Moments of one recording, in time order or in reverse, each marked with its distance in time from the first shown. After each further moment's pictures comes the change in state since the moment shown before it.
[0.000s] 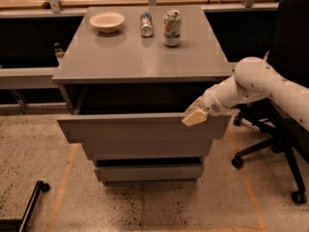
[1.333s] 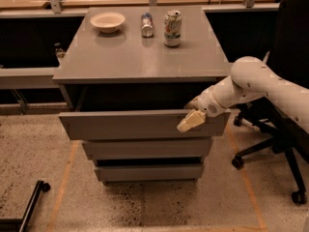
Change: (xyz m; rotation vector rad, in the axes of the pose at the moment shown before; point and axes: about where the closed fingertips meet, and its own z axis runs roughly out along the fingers) arm 0.006 0.010 0.006 -0.046 0.024 0.030
